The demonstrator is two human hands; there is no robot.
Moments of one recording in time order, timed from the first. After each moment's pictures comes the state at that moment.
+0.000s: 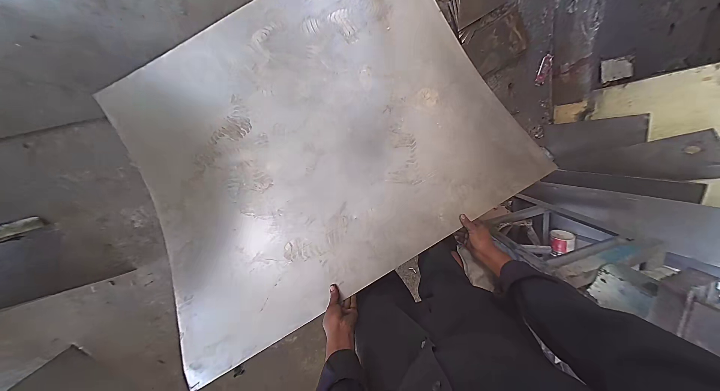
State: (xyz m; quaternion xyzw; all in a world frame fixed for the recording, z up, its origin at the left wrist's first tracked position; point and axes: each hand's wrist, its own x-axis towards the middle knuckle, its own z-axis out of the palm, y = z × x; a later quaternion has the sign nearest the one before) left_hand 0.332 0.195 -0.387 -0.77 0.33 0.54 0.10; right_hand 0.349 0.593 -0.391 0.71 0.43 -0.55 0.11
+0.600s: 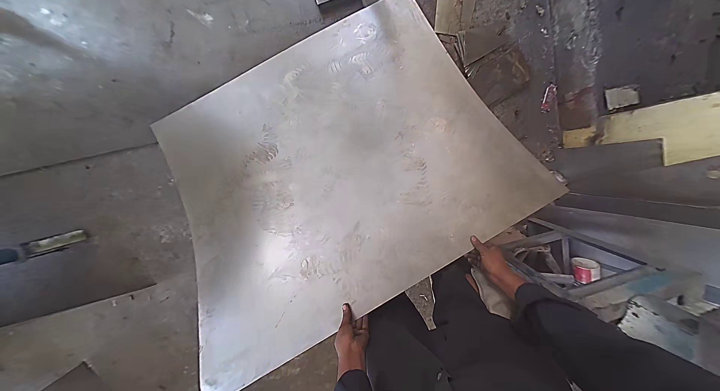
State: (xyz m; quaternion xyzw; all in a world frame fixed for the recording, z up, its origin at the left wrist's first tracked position) left_hand 0.338 0.194 -0.402 -0.77 0.31 0.55 0.10; right_hand 0.349 0.594 -0.394 0.70 0.45 -0.53 0.14
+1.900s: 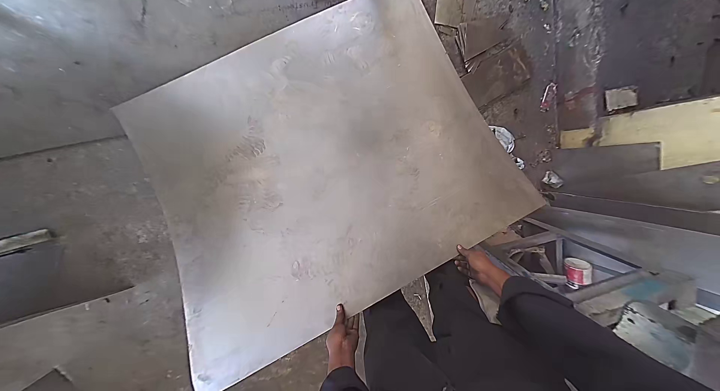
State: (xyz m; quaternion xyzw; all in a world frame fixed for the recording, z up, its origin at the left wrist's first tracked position) left_hand 0.358 0.174 -0.462 -0.77 0.31 0.54 0.12; right_hand 0.352 0.594 -0.436 0.75 0.38 -0.48 0.26
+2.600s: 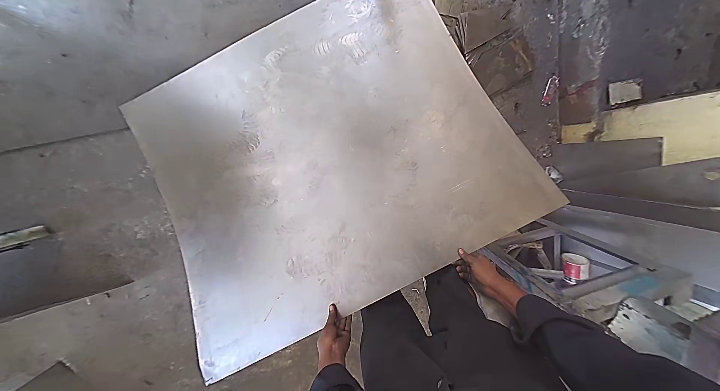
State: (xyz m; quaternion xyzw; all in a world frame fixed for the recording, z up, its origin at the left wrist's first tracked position) left_hand 0.359 0.158 -0.453 -0.76 0.33 0.53 0.14; right_hand 0.358 0.584 -0.392 0.68 0.42 -0.54 0.27
